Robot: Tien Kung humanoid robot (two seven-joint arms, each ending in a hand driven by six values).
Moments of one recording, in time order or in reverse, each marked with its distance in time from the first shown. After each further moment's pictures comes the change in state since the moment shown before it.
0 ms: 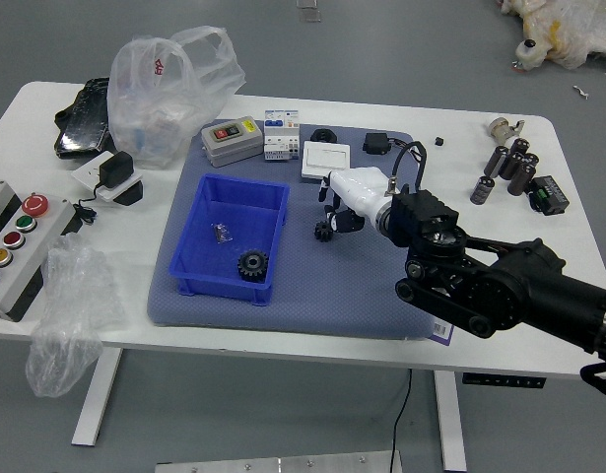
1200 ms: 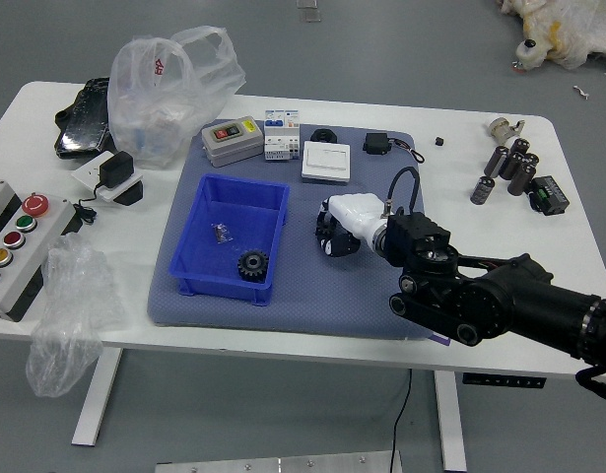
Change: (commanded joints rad) left arm 0.002 0.005 -0.005 0.000 0.007 -0.002 0.000; right arm 0.010 0.042 -0.127 -0.107 0.134 -0.091 0.071
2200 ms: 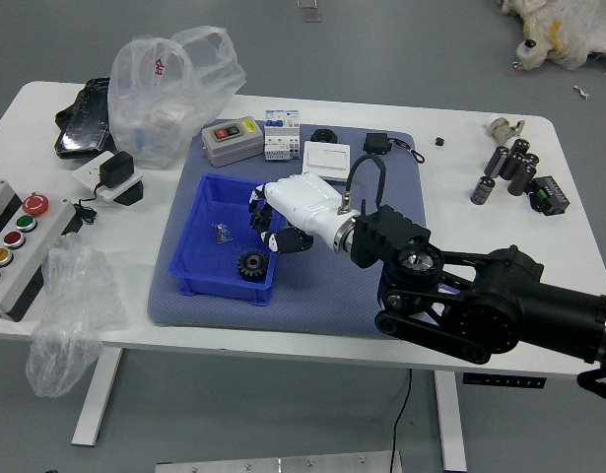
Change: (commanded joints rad) left arm -0.002 -0.005 -0.002 -0.001 -0.004 0.003 -0.004; right arm 0.001 -0.029 0.045 0.330 -0.184 -0.022 0.012
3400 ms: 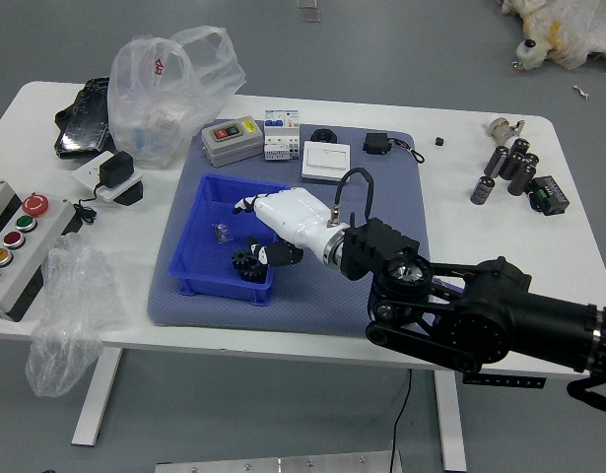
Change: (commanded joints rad) left arm 0.004 0.005 -0.001 0.000 -0.001 0.001 0.001; right arm -0.036 0.007 0.070 0.003 -0.008 0.003 -0.010
